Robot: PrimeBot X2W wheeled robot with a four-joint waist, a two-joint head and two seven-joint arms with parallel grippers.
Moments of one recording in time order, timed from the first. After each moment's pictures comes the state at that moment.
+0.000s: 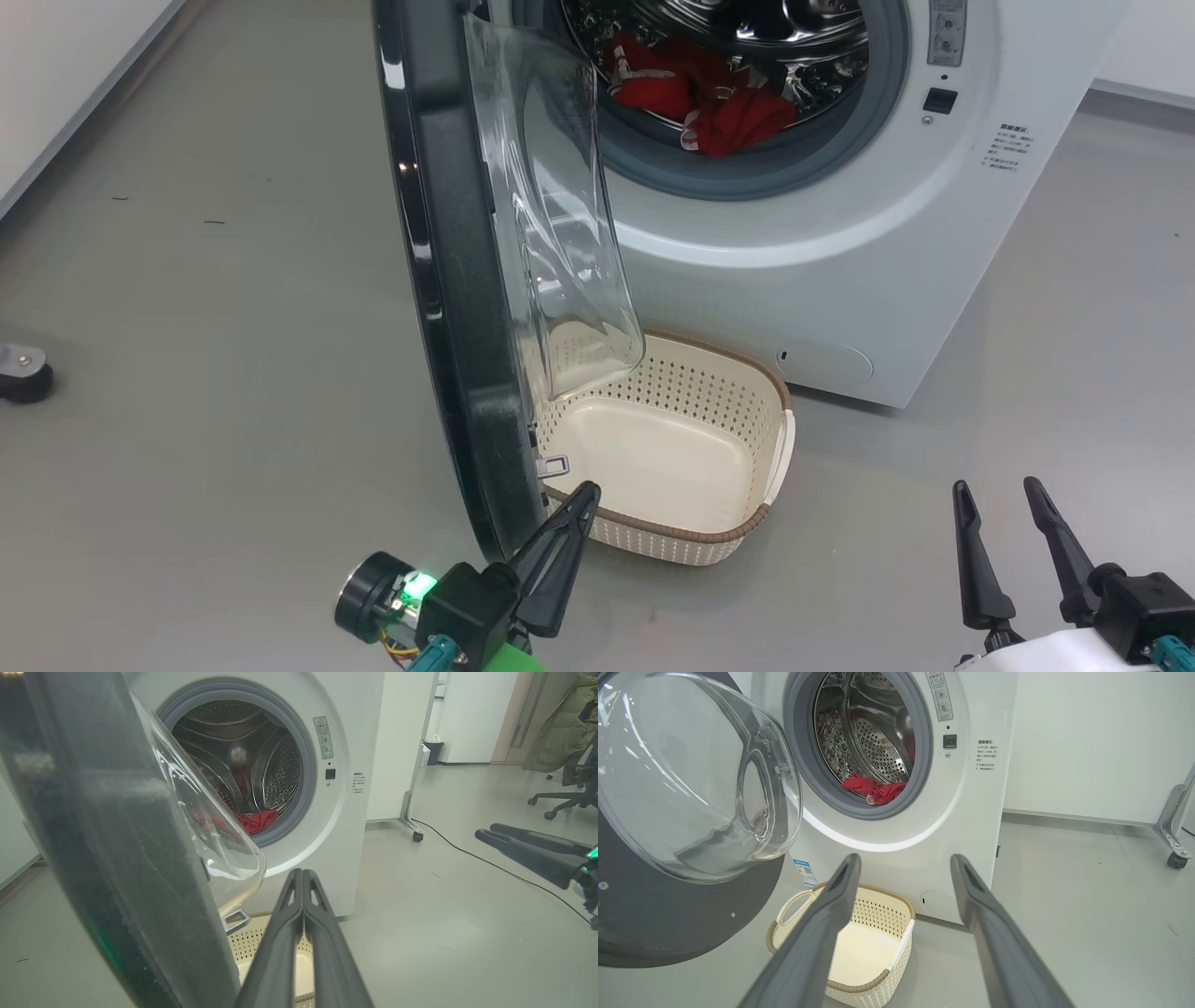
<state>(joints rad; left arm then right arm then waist) -0.04 0.07 -0.62 -0.04 -0.31 0.01 -0.14 0.20 -0.03 -0.03 0.05 0.23 0.11 -0.26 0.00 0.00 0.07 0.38</state>
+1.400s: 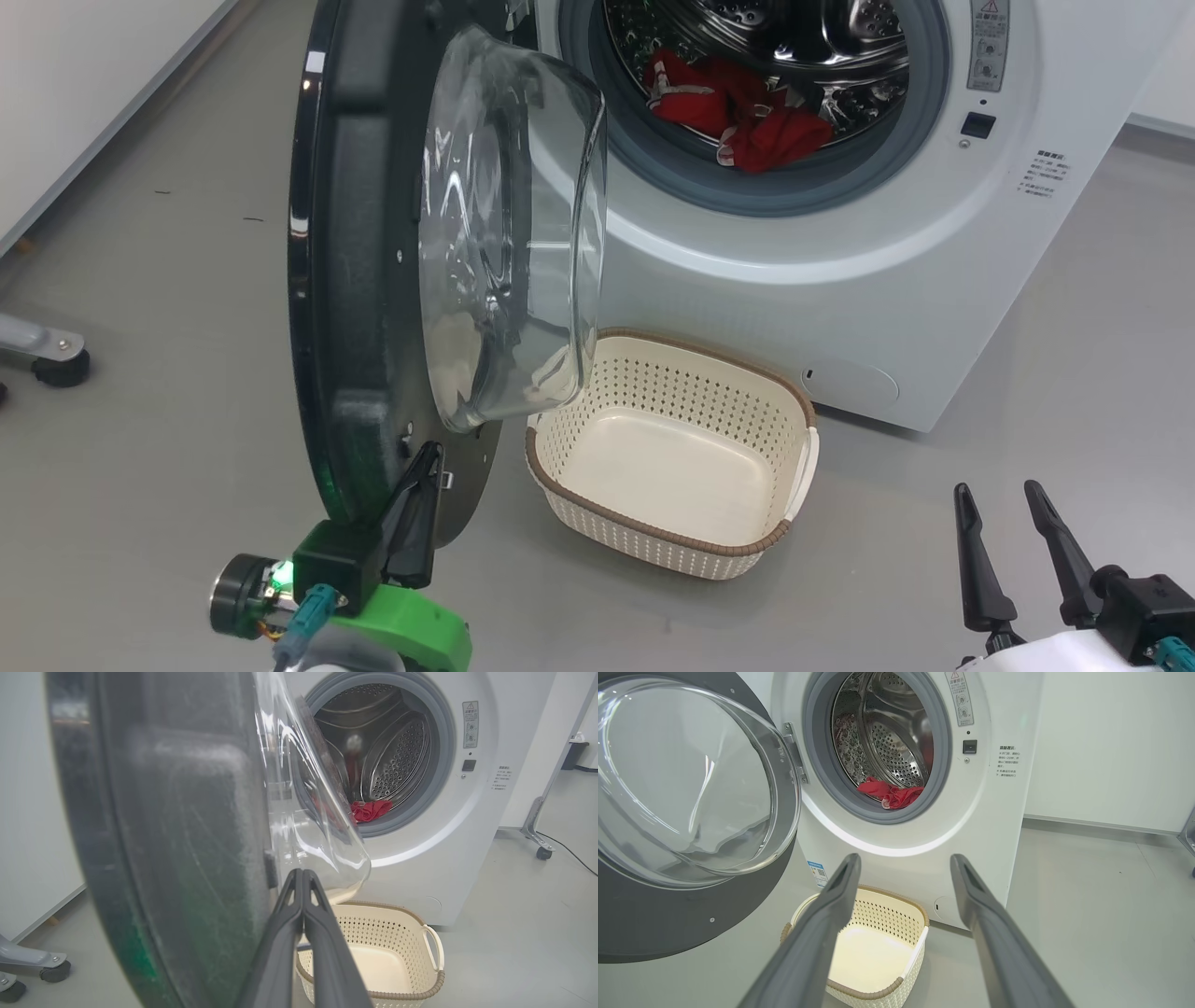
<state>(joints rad) -0.06 0.07 -0.39 0.13 -0.31 0.10 -0.18 0.20 -0.03 -0.03 0.06 0.24 0.12 -0.26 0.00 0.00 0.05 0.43</state>
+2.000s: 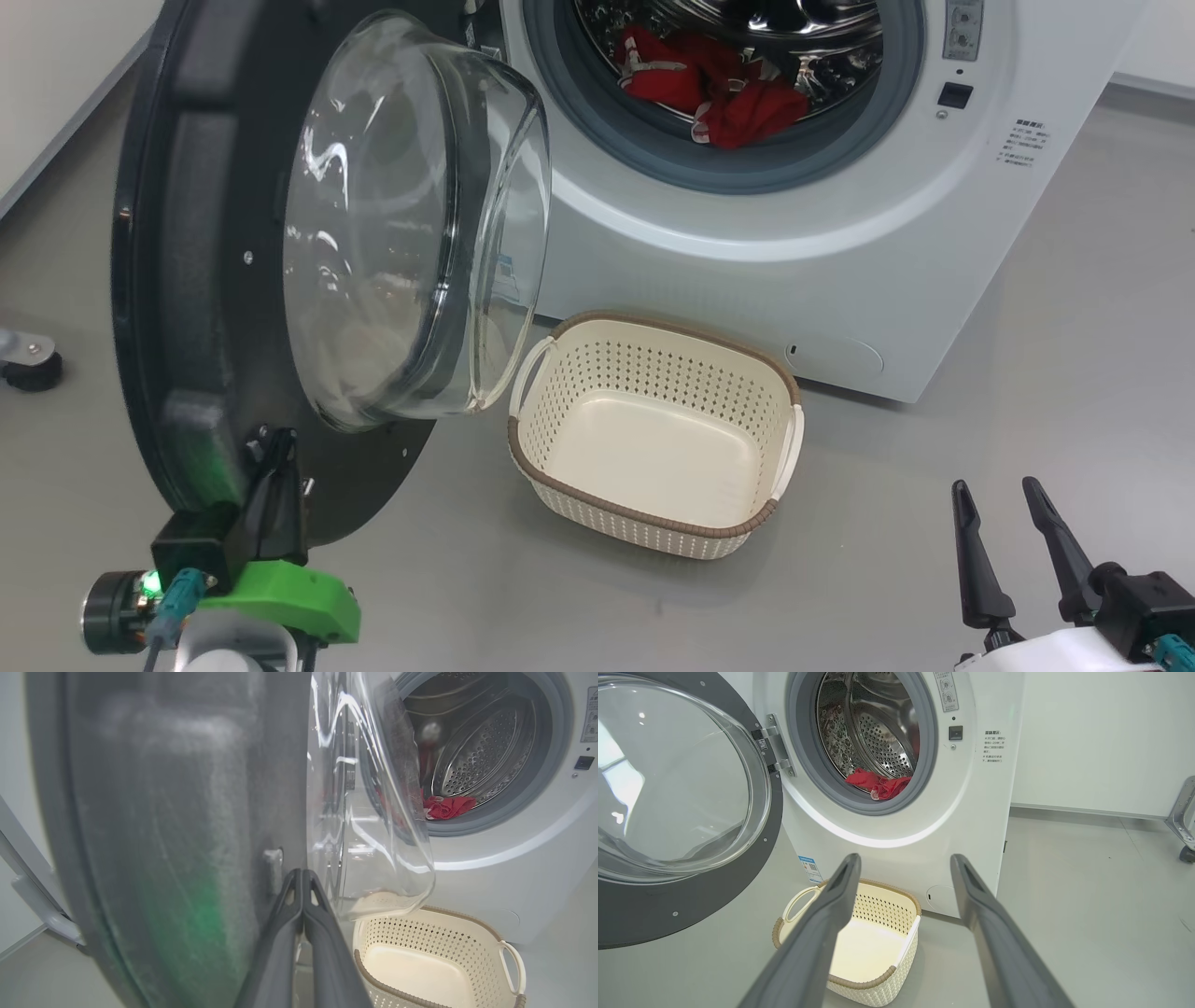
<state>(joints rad) -0.07 0.10 -0.19 0.20 -0.33 0.11 -0.20 0.20 -0.03 -0.02 0.05 0.24 0.12 -0.26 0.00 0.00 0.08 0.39</state>
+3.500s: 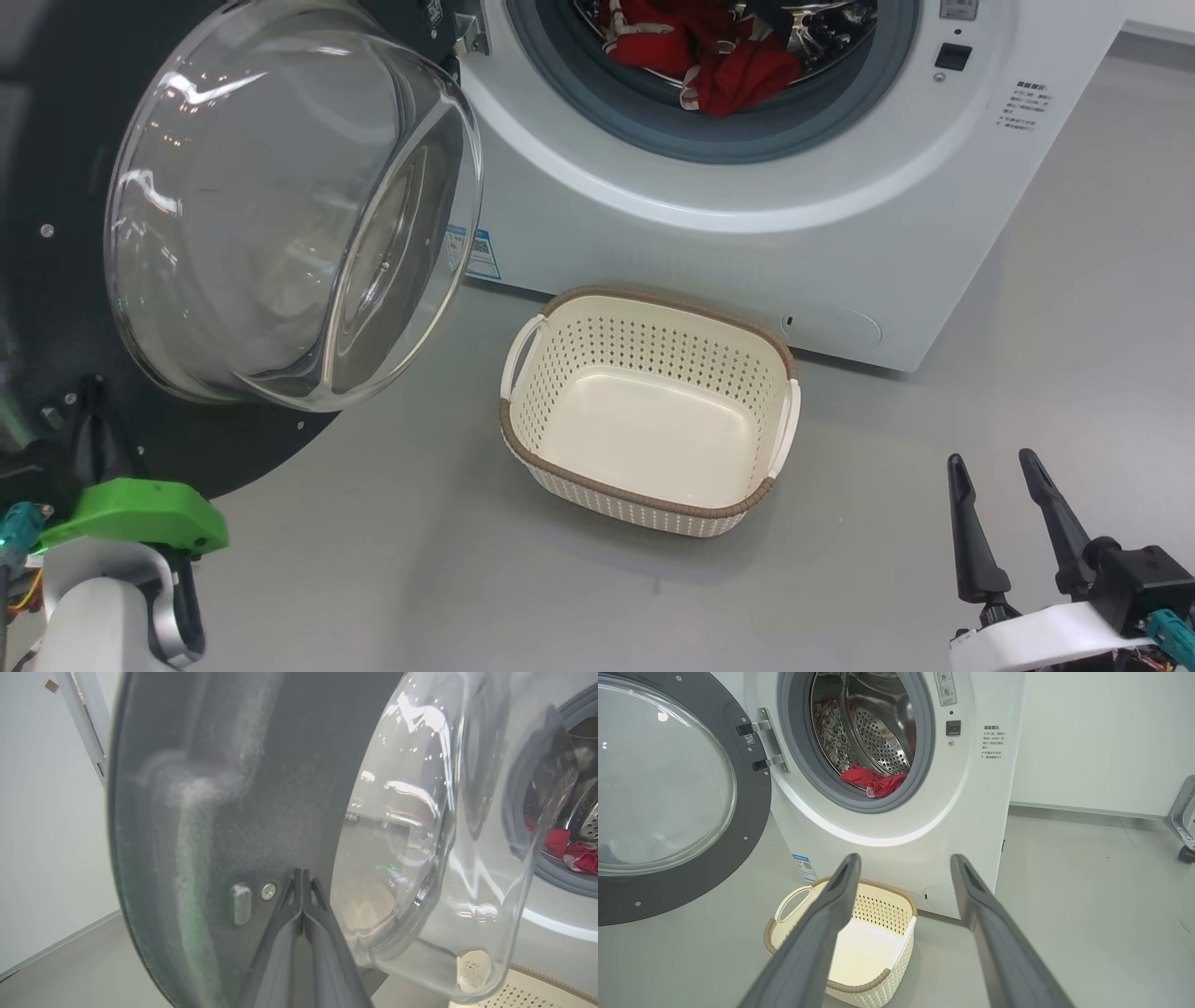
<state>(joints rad) -0.27 0.10 0.11 0.45 -0.32 0.12 -0.25 0.15 -0.03 -0.03 0.06 0.21 0.12 -0.26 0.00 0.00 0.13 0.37</state>
